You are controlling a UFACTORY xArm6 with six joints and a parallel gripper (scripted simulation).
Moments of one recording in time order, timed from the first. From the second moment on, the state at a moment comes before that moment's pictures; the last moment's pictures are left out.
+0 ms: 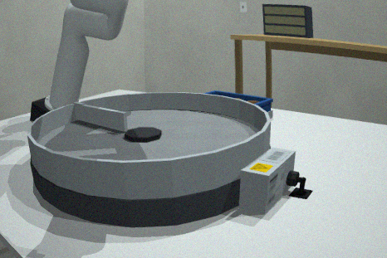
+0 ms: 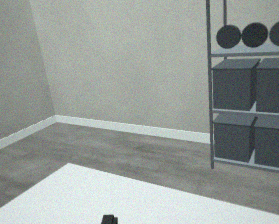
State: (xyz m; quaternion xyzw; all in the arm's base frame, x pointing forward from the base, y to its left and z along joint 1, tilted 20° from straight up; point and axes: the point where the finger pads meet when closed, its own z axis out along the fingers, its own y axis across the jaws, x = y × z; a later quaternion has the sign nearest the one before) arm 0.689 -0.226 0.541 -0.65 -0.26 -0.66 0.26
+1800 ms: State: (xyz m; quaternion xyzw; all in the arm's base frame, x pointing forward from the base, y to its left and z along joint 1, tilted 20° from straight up) arm 0.432 -0.075 0.446 -0.92 0.06 -0.26 0.27
